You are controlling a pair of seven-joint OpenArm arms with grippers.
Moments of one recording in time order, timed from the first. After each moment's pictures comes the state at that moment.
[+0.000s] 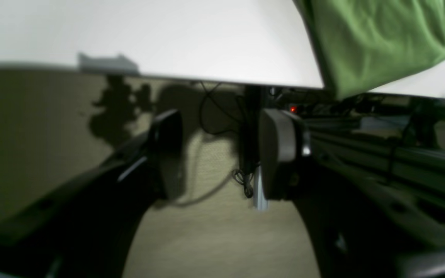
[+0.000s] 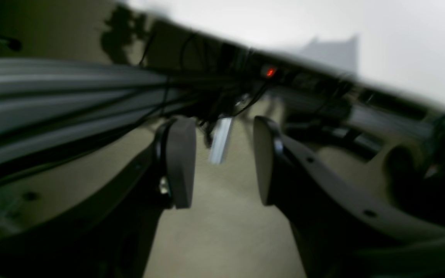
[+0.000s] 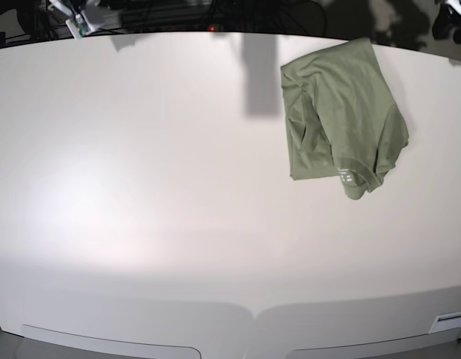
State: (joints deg) left arm 48.4 -13.7 -49.5 105.2 -49.4 -39.3 53.0; right arm -65.6 12.6 24.8 135.2 40.5 34.7 -62.7
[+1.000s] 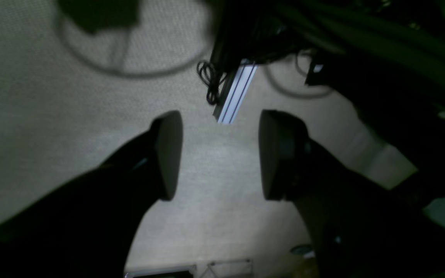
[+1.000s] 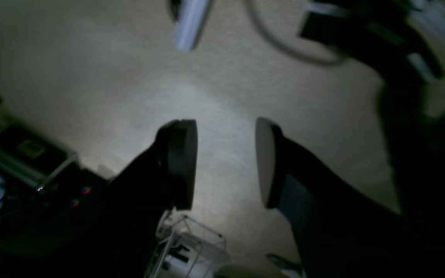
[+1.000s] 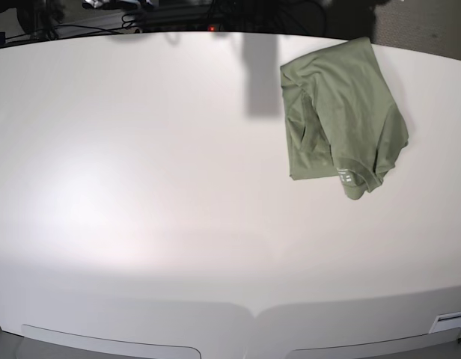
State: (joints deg) left arm 24.9 -12.6 -32.6 31.8 -6.9 -38.6 19.8; right arm -19.5 25.2 -31.5 43.6 20.9 28.5 -31.3
